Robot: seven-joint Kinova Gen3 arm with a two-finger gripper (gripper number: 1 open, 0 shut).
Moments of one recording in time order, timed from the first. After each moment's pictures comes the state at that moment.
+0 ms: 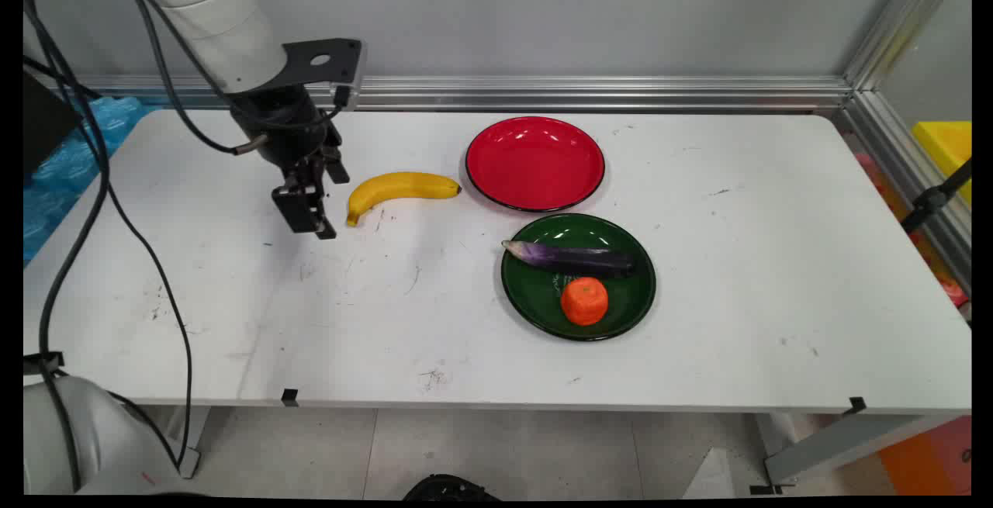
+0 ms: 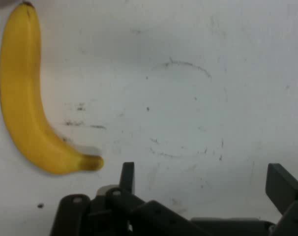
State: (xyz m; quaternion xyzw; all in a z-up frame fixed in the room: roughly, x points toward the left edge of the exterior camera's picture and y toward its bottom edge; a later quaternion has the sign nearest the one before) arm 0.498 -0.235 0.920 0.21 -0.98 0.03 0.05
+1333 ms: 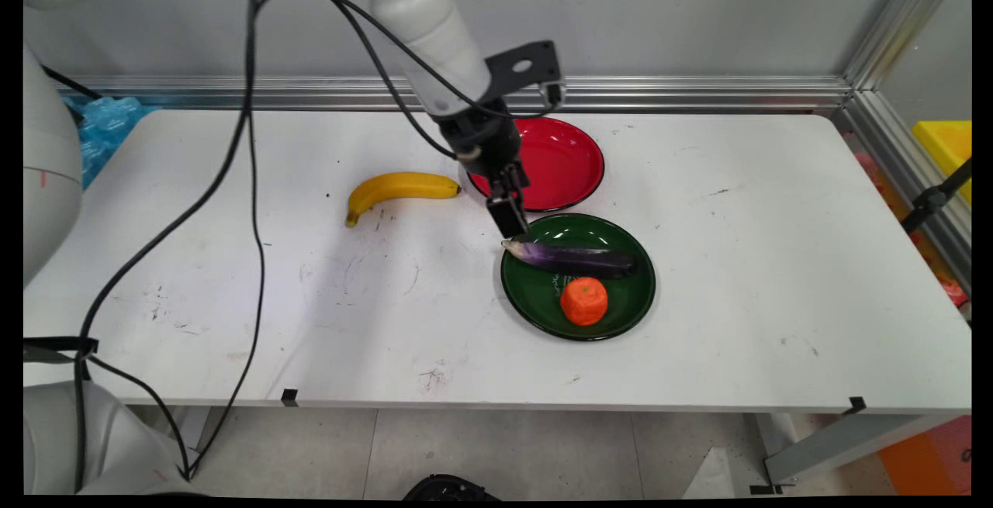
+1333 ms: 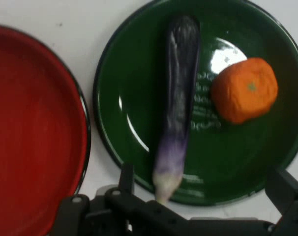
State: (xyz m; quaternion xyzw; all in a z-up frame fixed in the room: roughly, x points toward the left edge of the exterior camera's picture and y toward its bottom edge) arm 0.341 -0.319 0.882 0.20 -0.96 0.04 0.18
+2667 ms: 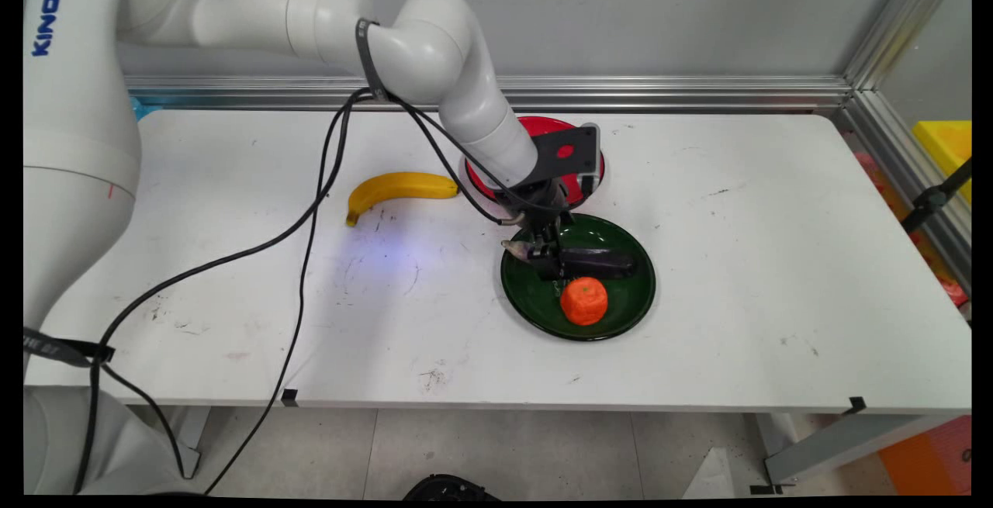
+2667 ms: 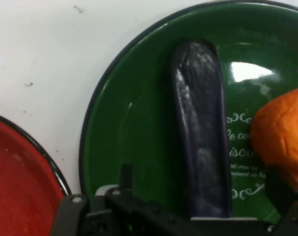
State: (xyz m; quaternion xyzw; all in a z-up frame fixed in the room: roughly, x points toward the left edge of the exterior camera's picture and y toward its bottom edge) arm 0.300 -0.340 0.778 0.12 -0.97 0.09 0.20
